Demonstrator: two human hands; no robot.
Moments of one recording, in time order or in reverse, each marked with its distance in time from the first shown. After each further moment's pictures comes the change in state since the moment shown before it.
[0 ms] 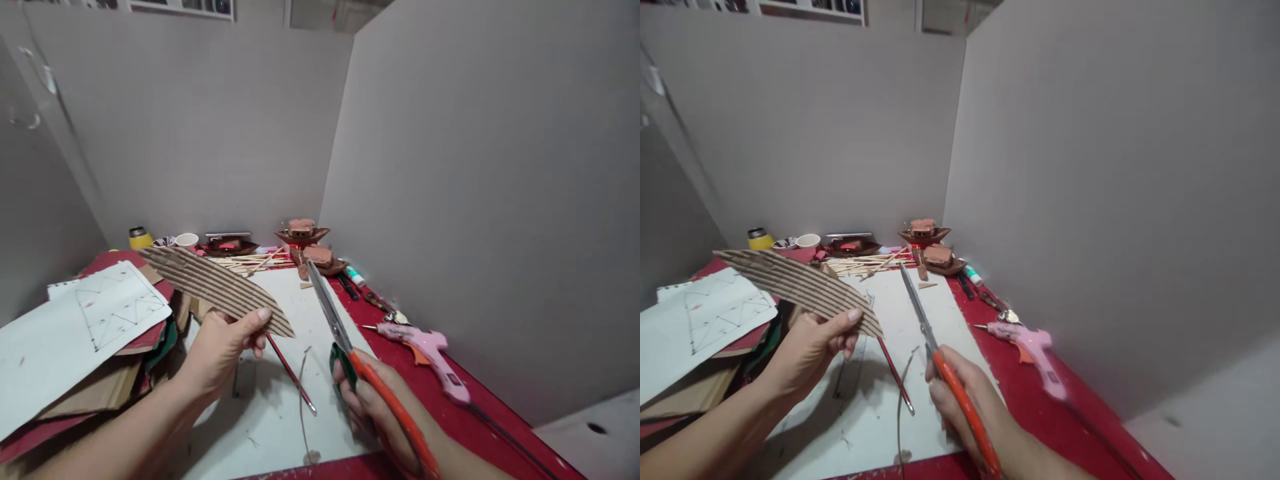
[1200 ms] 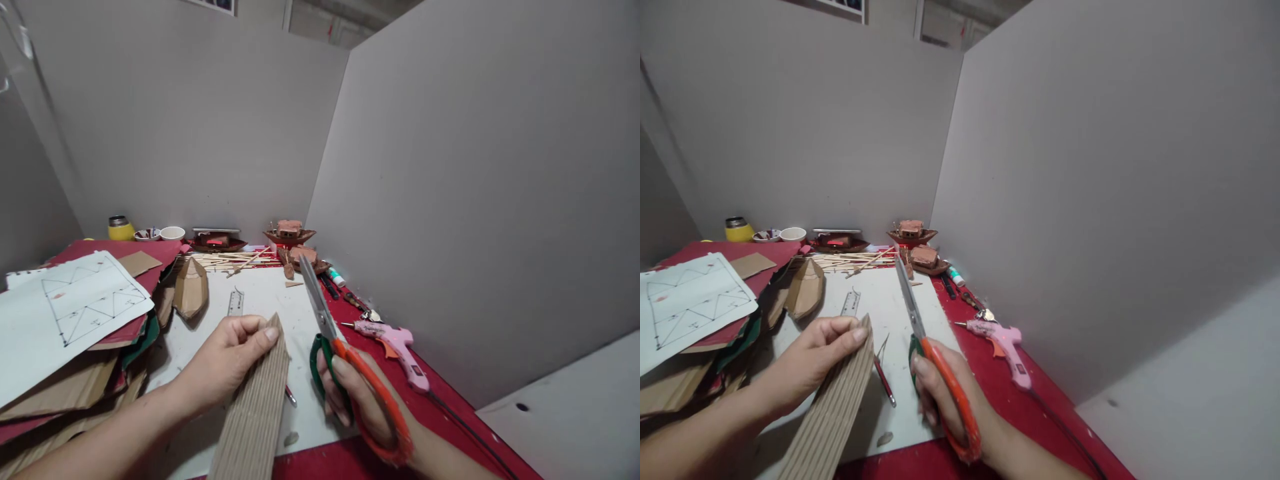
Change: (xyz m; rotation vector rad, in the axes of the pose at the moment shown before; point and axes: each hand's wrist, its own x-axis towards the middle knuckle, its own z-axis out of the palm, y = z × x) left_hand -0.008 -0.011 0.008 -0.010 -0.342 -0.230; right_hand 0.004 0.001 -0.001 0.034 0.012 0.005
